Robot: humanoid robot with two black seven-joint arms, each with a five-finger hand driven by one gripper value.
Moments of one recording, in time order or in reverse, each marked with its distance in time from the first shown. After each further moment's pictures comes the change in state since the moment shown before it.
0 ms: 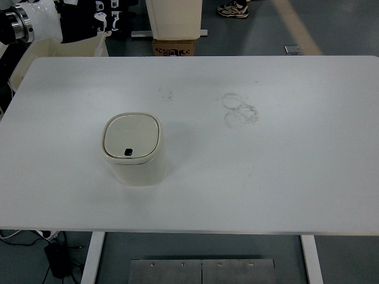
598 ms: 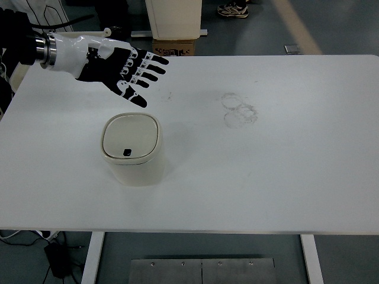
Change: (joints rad) left arm -0.230 -0.005 0.296 -0.183 0.144 -0.140 0.034; right arm 0.006 0.000 0.001 0.000 0.000 0.000 -0.002
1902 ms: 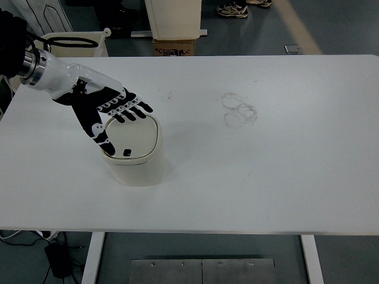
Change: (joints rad) left arm -0.266 0.047 0.308 -0.191 0.135 -0.112 0.042; right arm 0.067 0.000 0.000 0.002 0.000 0.001 -0.038
